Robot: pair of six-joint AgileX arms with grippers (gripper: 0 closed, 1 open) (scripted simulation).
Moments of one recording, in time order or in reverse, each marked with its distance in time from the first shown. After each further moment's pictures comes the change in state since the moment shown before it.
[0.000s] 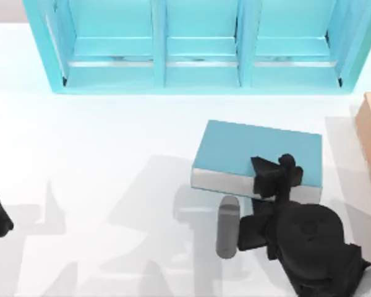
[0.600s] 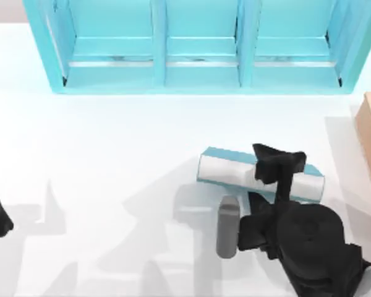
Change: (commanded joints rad) left arm 0.000 0.000 0.000 0.000 0.000 0.000; right arm 0.000 0.000 0.000 0.000 0.000 0.000
